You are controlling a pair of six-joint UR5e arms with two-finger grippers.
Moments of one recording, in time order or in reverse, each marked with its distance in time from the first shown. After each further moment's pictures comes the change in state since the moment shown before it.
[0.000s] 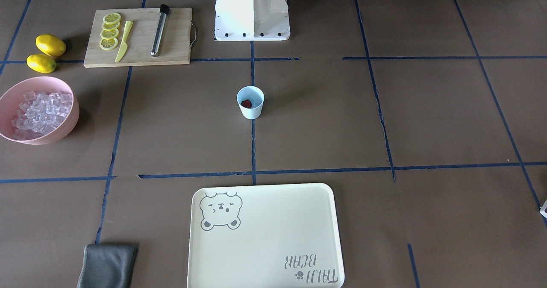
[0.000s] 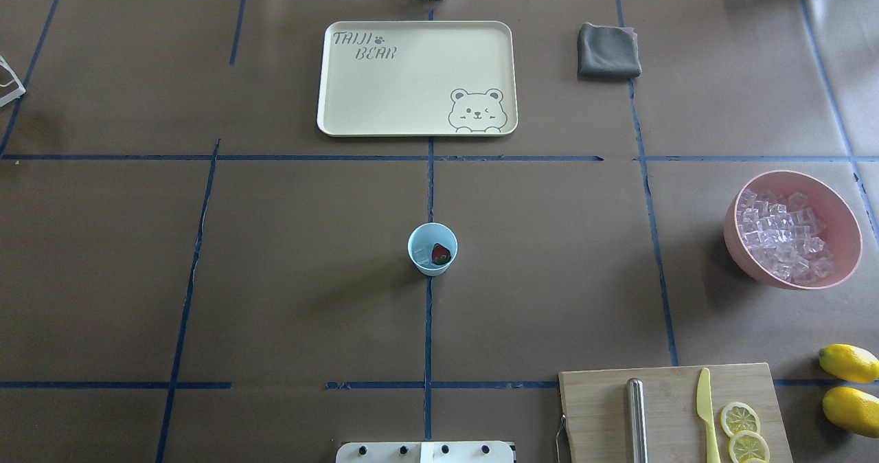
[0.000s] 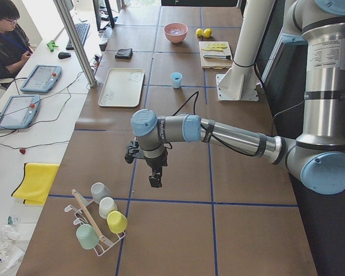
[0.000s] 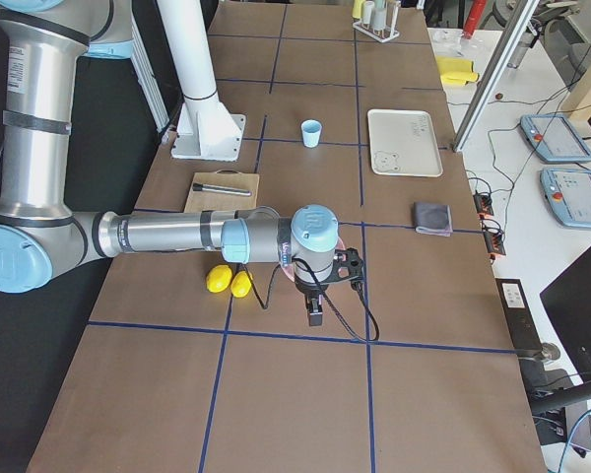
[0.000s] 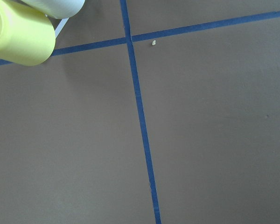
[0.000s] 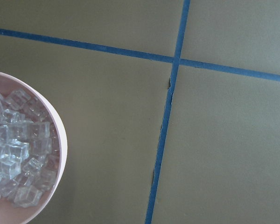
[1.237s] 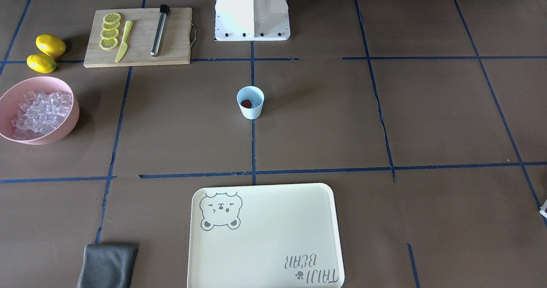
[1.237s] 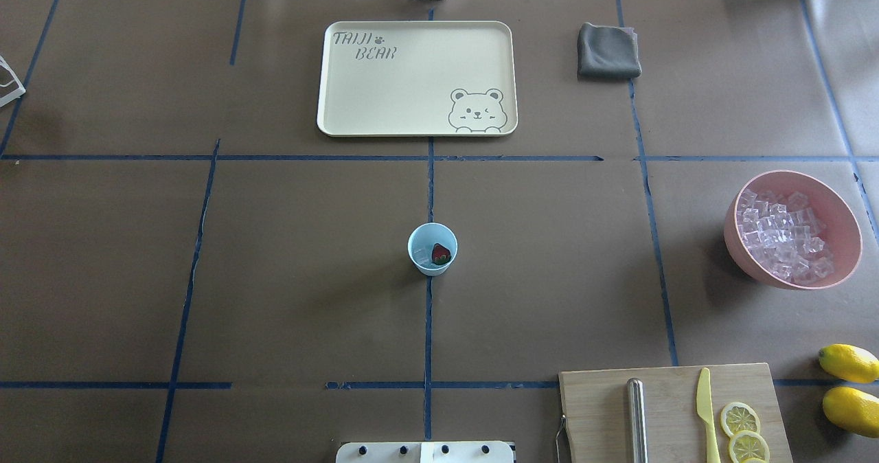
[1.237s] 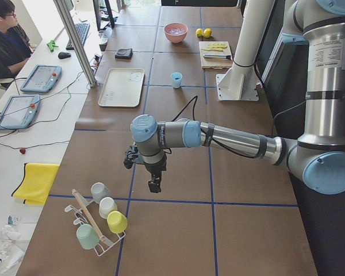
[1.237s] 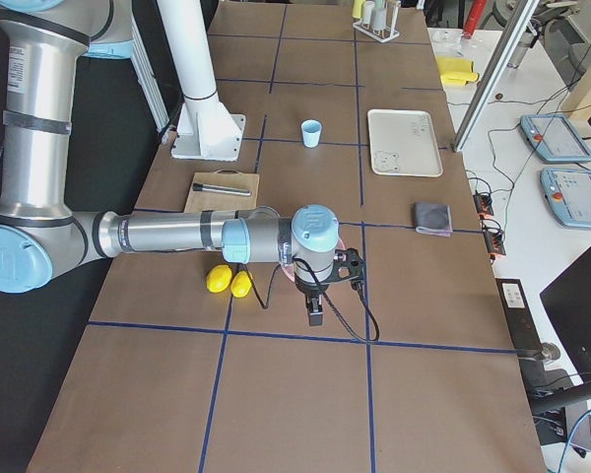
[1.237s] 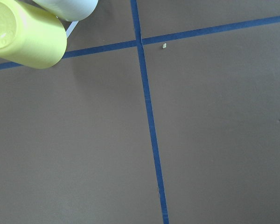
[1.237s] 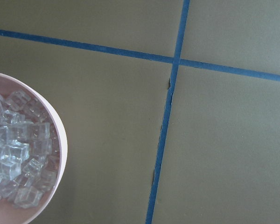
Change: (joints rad) left arm 0.001 -0.005 0.033 -0.033 0.012 0.000; right arm 0.000 0.003 -0.001 0.000 0.001 0.003
